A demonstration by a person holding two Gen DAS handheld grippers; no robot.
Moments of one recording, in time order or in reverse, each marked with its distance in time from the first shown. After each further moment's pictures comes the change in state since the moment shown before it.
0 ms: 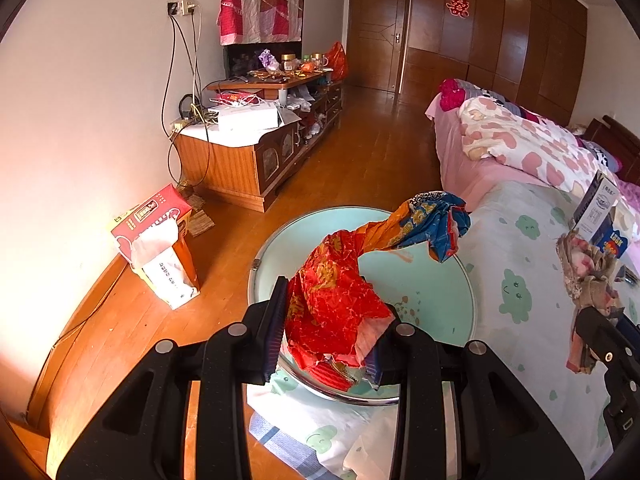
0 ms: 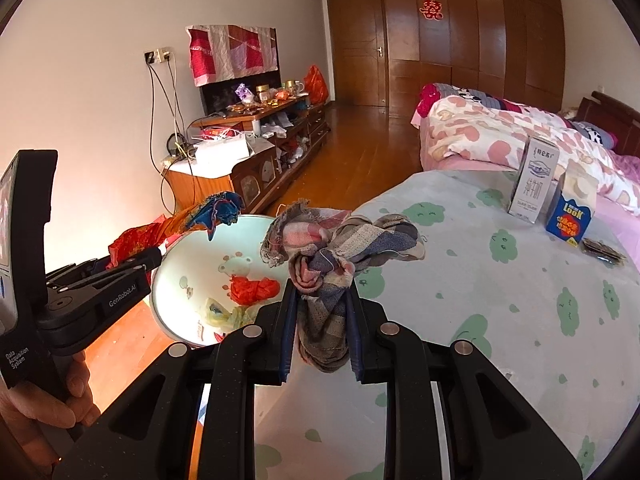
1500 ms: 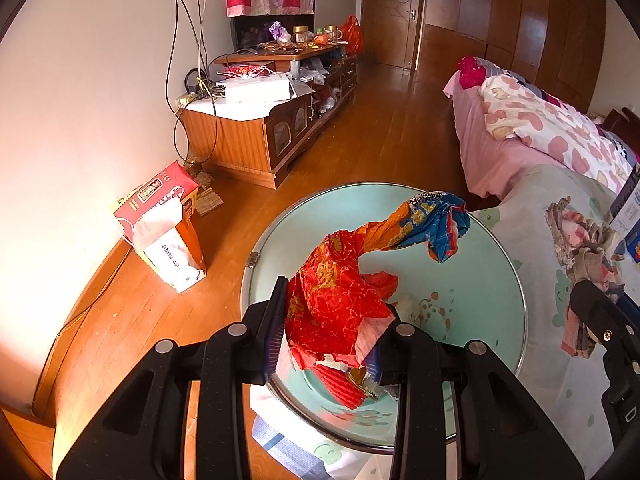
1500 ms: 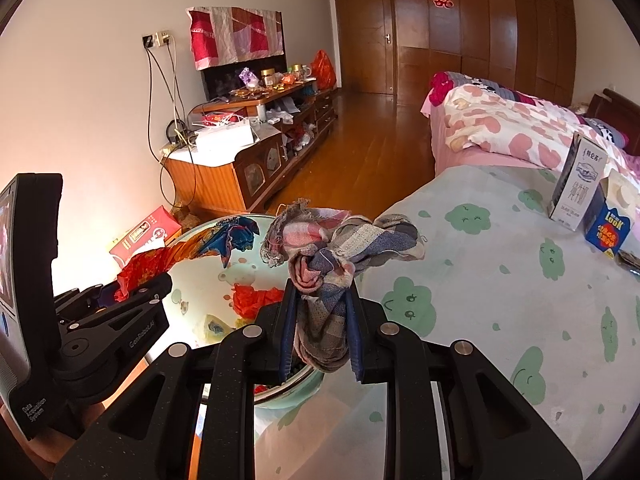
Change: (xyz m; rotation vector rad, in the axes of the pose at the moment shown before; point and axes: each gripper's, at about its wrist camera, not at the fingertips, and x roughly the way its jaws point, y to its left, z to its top) left arm 0.063 -0.002 0.001 -0.009 0.093 0.054; right arm 0.071 0.024 0.017 -0.003 0.065 0.019
